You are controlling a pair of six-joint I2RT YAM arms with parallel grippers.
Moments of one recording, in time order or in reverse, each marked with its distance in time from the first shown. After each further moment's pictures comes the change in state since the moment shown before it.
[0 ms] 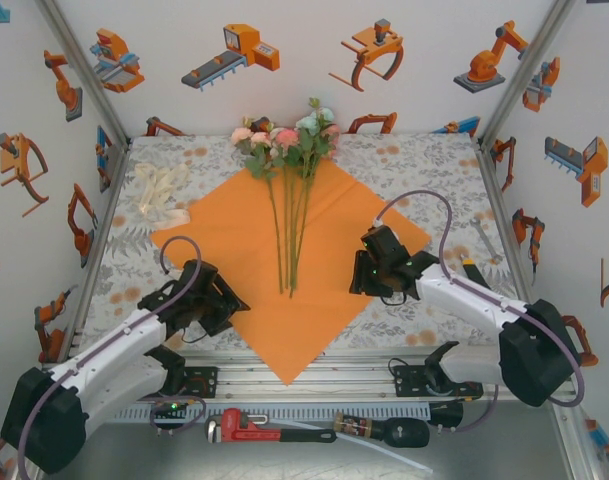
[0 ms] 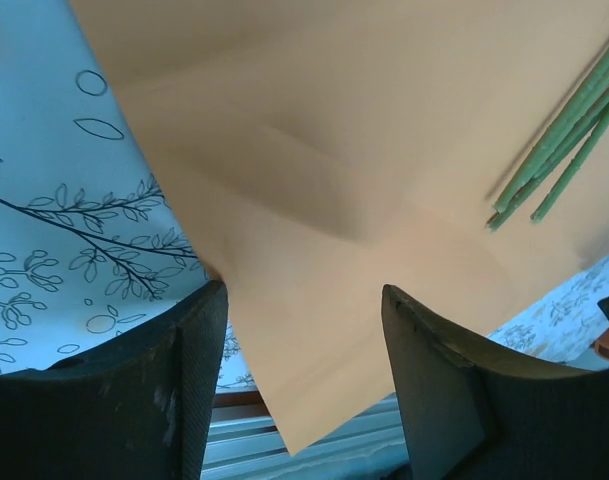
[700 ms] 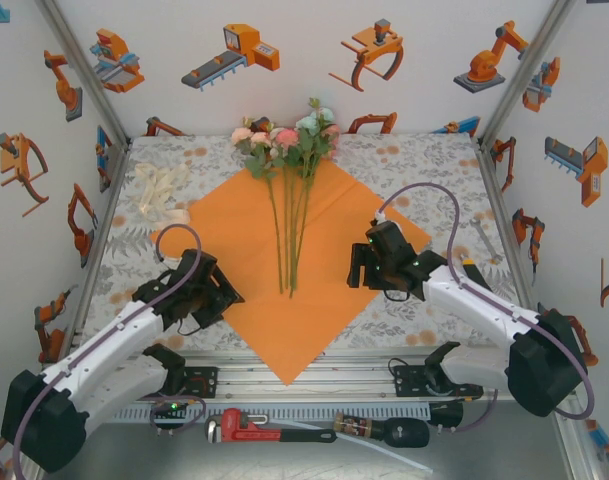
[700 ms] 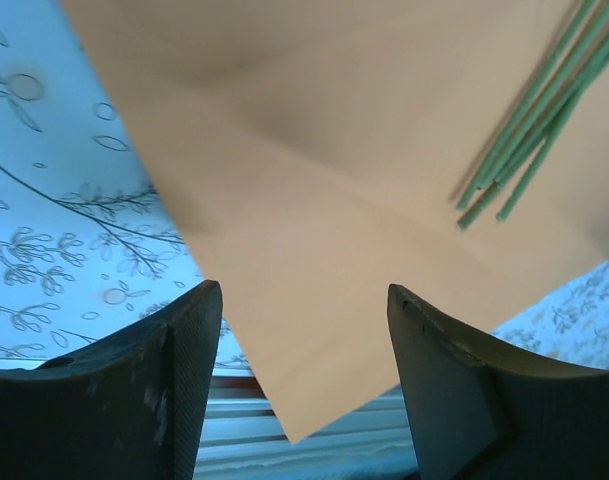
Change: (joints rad) left arm 0.002 0.016 0.128 -0.154 -0.114 0.074; right arm -0.008 -0.060 0.024 -0.003 0.057 -0.067
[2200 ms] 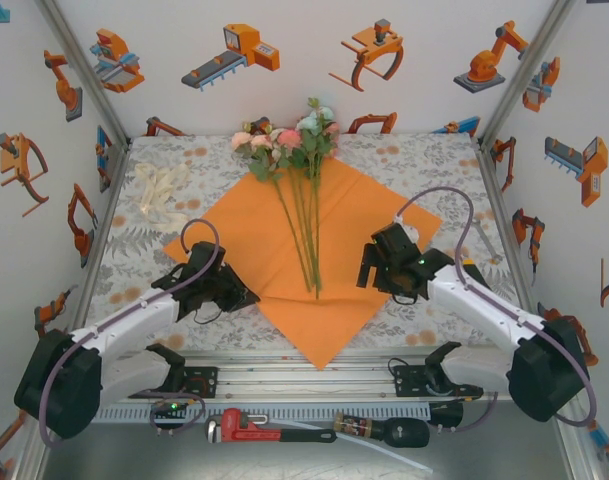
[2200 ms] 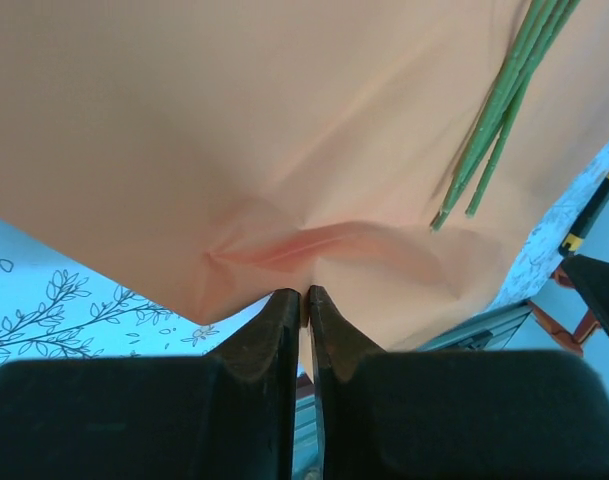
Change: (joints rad) left arm 0.014 0.202 -0.045 0.392 0.275 0.022; right arm -0.033 -0.037 0.016 -0.188 0.102 0.145
